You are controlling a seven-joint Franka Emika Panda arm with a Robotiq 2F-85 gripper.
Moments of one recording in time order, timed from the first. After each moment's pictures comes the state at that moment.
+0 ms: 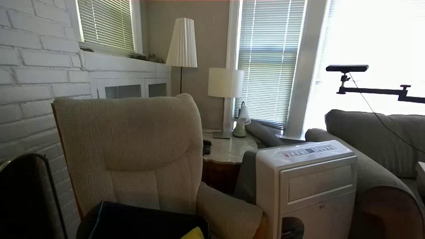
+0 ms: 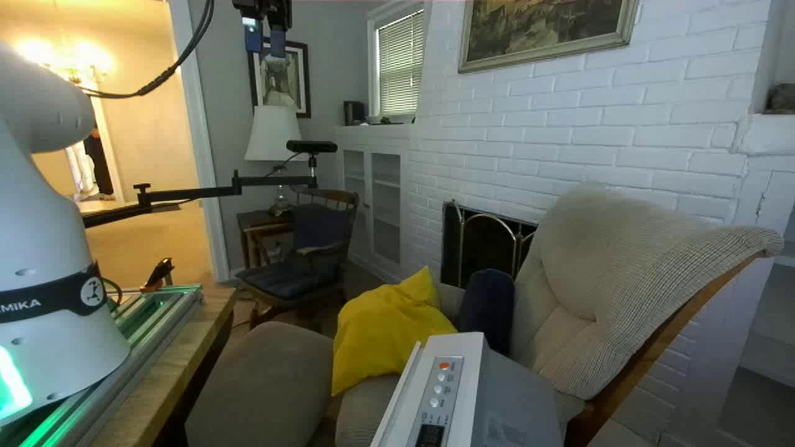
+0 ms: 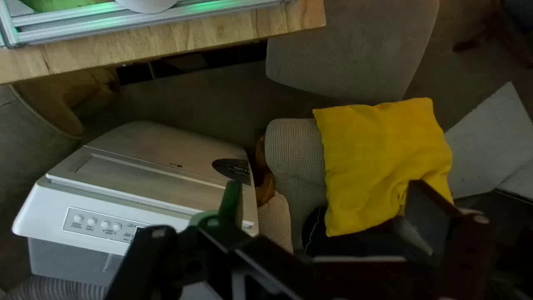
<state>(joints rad) 0.06 -0.79 0.13 -2.37 0.24 1.52 0.35</state>
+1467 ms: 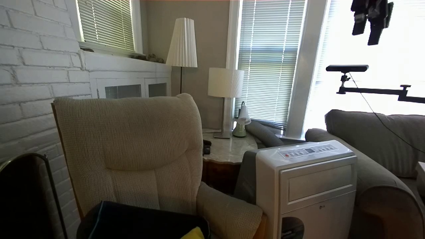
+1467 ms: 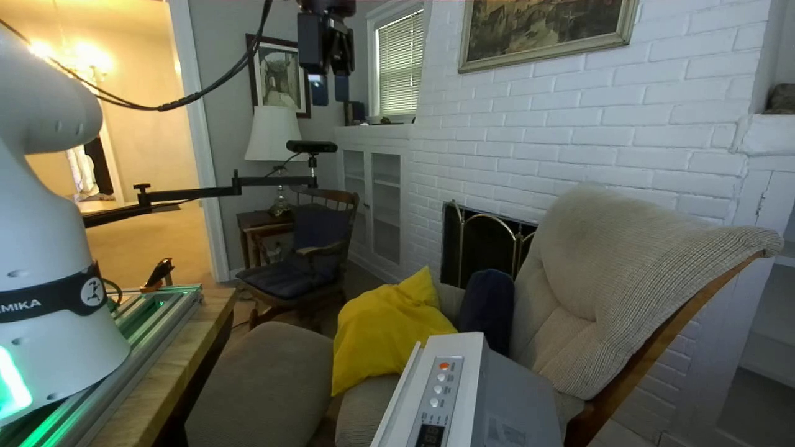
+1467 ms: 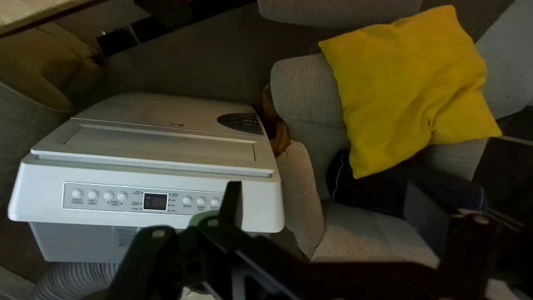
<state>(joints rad) -0.05 -0.61 0.16 -2.44 0.23 1.86 0.38</state>
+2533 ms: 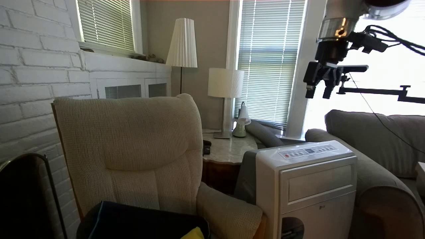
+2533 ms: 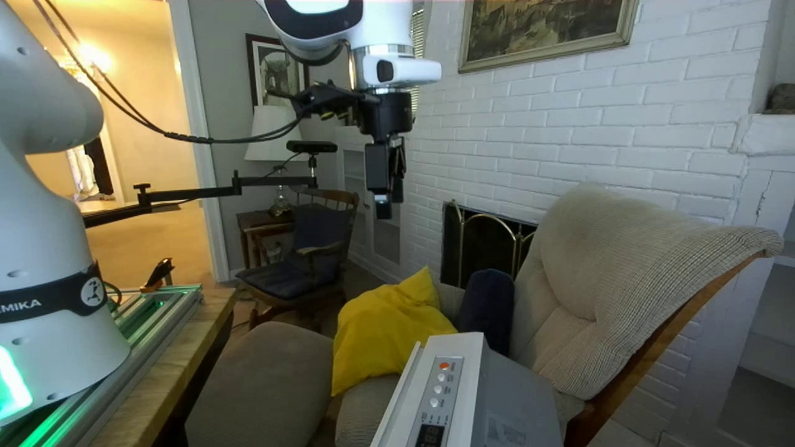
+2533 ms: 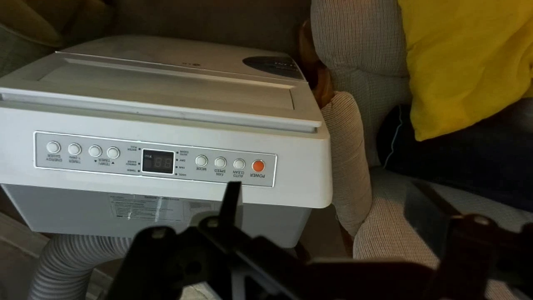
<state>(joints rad) -0.06 -0.25 0.14 -2.56 0.06 2.41 0.41</state>
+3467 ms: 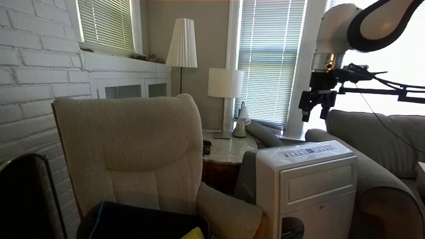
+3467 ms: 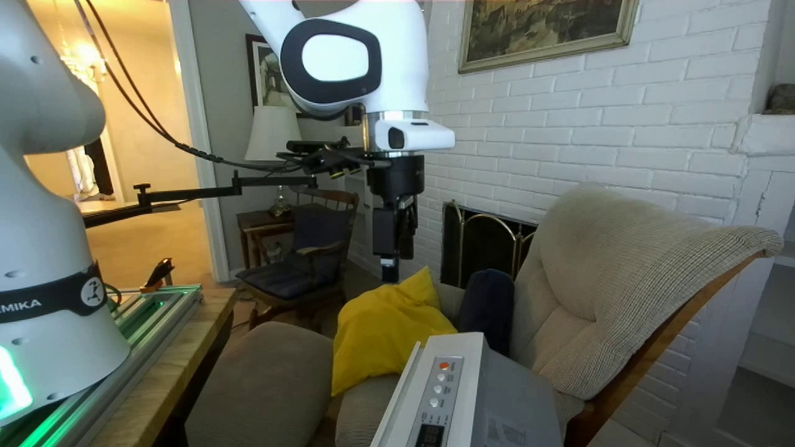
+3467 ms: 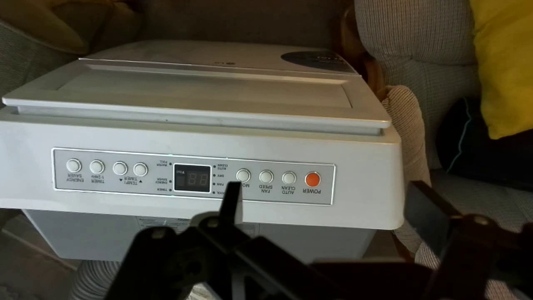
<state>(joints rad) -0.09 -0.04 0.09 -2.57 -0.09 2.58 0.51</state>
